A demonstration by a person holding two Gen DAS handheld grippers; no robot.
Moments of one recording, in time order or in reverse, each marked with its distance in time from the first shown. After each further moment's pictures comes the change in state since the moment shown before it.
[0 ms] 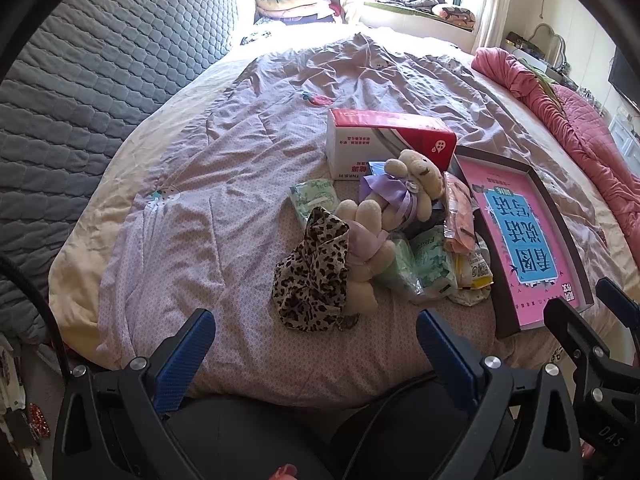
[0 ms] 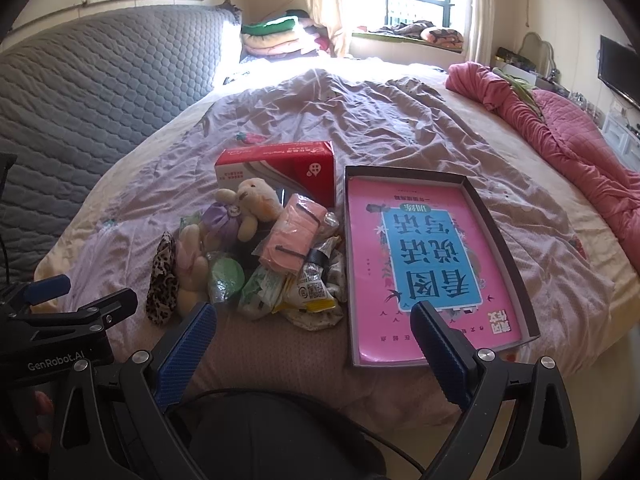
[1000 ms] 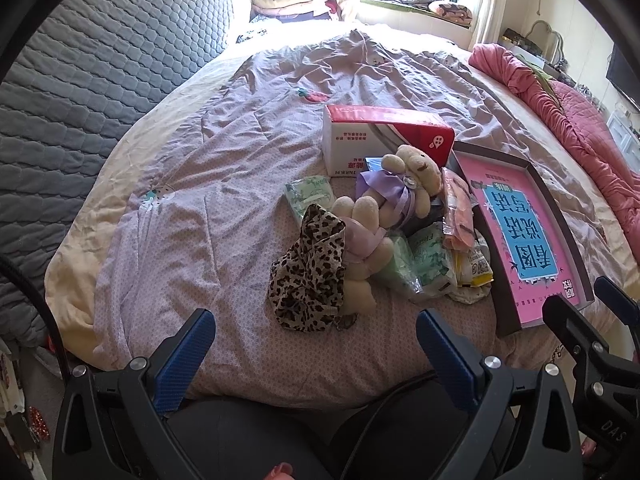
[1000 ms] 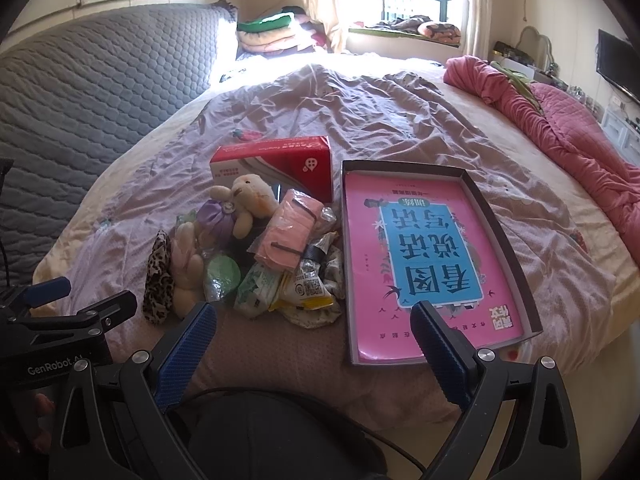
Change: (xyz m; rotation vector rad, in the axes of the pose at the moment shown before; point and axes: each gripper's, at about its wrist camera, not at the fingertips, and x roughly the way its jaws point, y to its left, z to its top) left arm 0.005 -0.004 -0.001 0.009 0.006 -0.009; right arm 0.005 -0.004 -0.001 0.010 0.015 -0.005
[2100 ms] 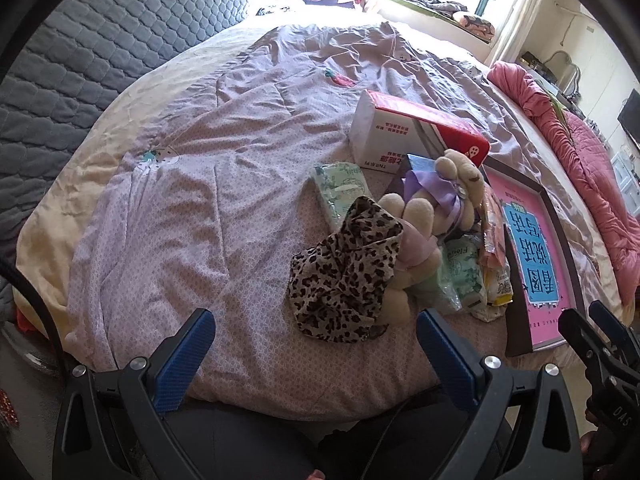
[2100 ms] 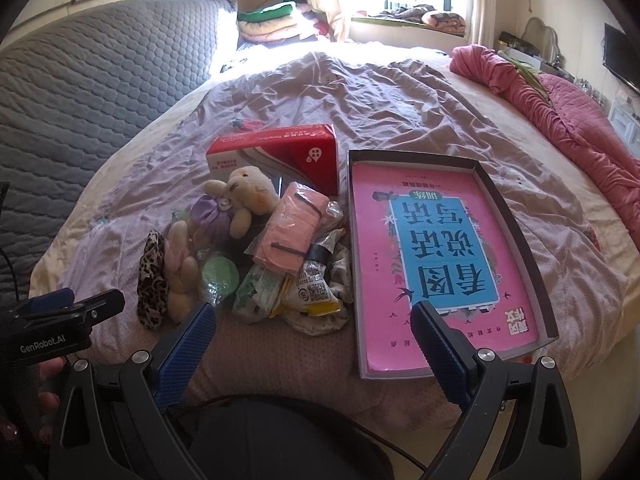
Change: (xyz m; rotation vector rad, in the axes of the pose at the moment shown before) left arm 0.039 0.052 0.003 -0.145 0.058 -0.090; right arm 0.029 -0.001 0.008 0.011 0.046 0.024
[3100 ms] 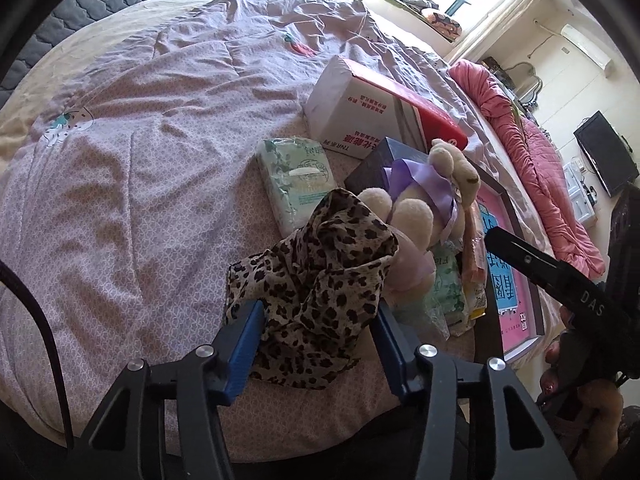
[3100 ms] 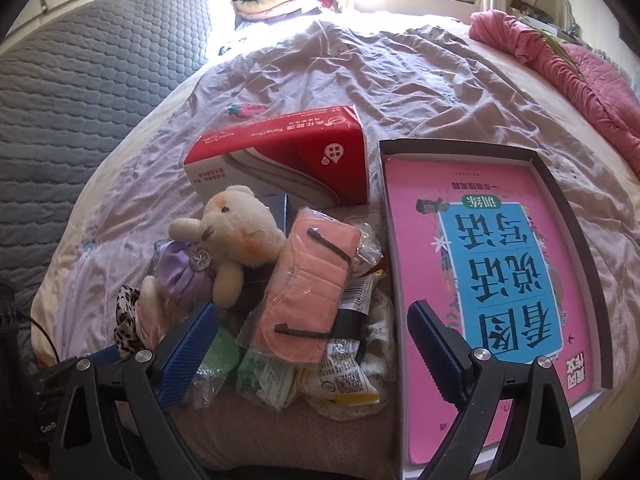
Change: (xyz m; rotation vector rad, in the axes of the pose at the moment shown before) left arm 0.069 0.008 0.022 -0.029 0.091 -0.297; right arm 0.095 0.002 0.057 0.058 0.108 0.089
